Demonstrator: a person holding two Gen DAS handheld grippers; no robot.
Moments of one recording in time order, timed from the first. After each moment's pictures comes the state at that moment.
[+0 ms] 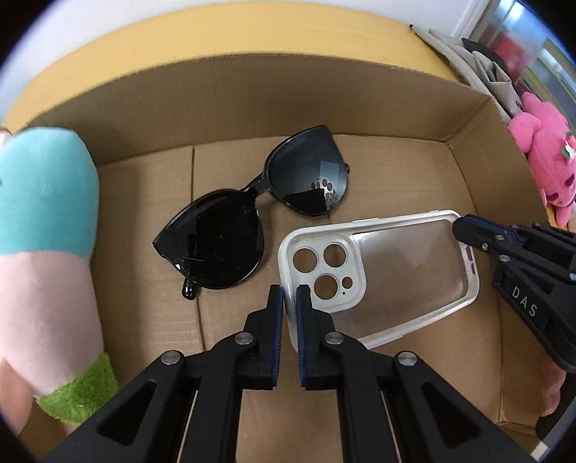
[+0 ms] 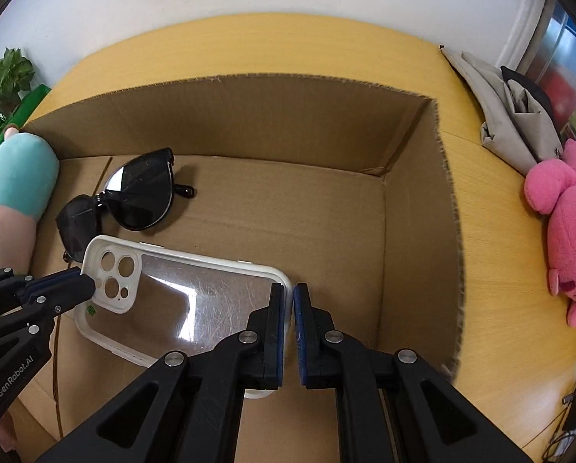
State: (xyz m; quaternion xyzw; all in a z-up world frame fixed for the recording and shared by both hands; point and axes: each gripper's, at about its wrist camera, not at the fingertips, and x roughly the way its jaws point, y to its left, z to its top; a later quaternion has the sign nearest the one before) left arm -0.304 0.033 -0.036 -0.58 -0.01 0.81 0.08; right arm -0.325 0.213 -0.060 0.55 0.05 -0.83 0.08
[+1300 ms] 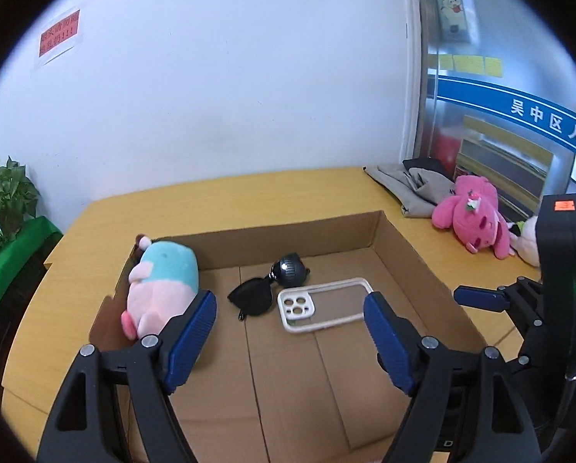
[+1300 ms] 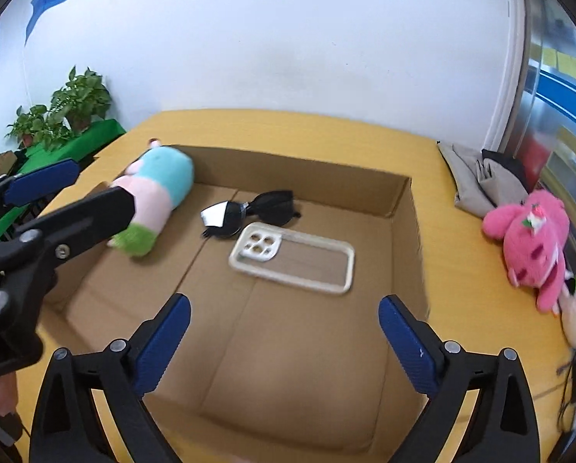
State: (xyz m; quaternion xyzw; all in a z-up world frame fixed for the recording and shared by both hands) left arm -0.120 0.028 0.096 -0.29 0.03 0.95 0.08; right arm -0.128 0.172 0.032 0.37 0.06 -0.92 0.13
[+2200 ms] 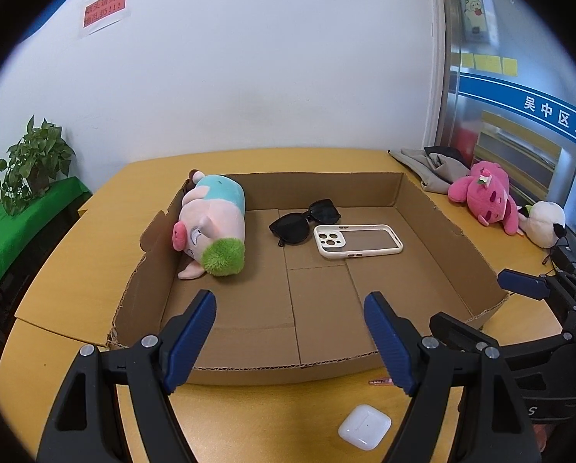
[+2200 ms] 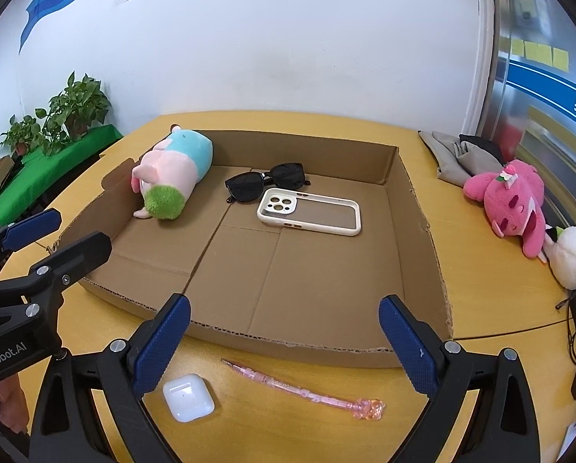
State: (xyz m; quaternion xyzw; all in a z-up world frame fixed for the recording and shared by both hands) left arm -0.035 -0.014 0.062 -0.30 0.01 0.95 0.04; right arm -0.045 0.158 0.018 0.36 0.05 -0.93 0.10
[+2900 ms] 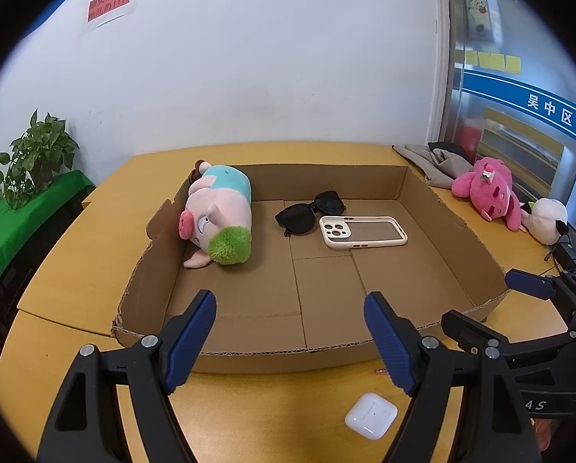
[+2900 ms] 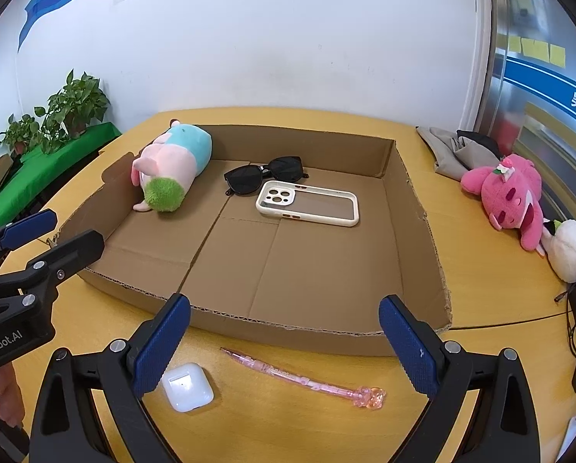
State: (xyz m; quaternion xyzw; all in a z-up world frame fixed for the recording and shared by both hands) left arm -0.033 -0.023 0.056 -0.31 0.01 0.95 0.04; right arm -0.039 0.161 0.012 0.36 0.05 -0.93 0.10
